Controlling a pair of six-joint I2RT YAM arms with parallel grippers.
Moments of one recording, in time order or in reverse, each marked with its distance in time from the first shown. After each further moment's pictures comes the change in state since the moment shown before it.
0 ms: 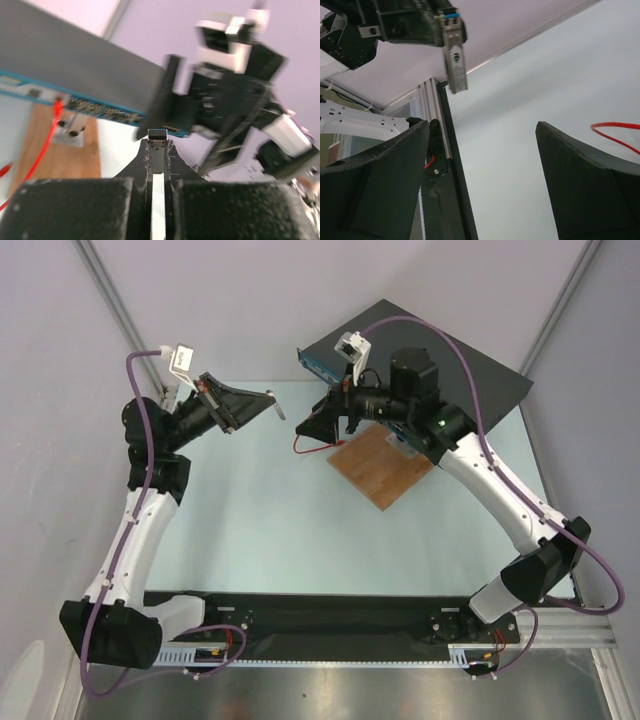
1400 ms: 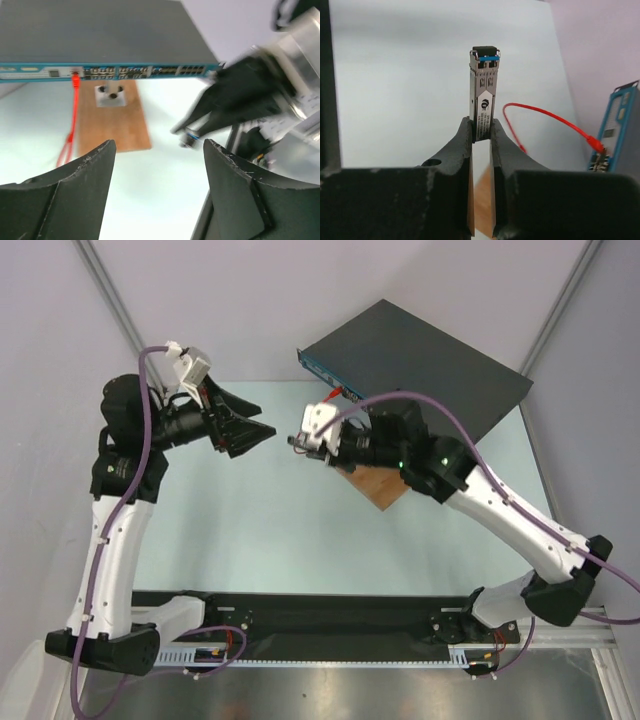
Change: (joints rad) left arm -0.031 -0.042 0.323 -0.765 0.086 0.692; right arm 0.246 -0.116 -0.064 -0.221 0.344 -0.776
